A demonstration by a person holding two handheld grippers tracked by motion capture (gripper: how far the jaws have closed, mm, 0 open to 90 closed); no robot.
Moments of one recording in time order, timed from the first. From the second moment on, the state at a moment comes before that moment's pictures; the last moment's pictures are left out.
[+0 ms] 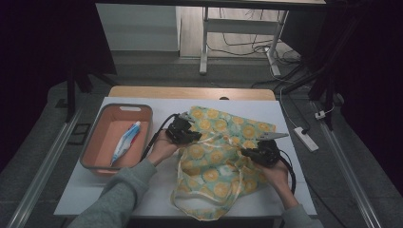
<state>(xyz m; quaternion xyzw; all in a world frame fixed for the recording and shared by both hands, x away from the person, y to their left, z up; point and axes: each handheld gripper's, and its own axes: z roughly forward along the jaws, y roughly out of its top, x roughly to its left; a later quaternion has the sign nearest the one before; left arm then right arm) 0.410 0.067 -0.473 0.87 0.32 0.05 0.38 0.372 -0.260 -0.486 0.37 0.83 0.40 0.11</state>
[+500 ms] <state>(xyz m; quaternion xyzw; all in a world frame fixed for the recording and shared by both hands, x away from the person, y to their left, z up) 0.378 0.101 -0.436 0.84 0.32 0.08 0.43 0.370 -0.265 -0.485 0.38 0.83 0.40 0.11</state>
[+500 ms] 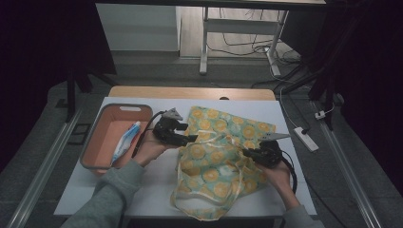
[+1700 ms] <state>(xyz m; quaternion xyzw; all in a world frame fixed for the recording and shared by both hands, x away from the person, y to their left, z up) 0.274 -0.019 -0.497 0.96 0.06 0.00 0.26 0.366 -0.261 -0.481 0.37 0.82 0.41 0.13</state>
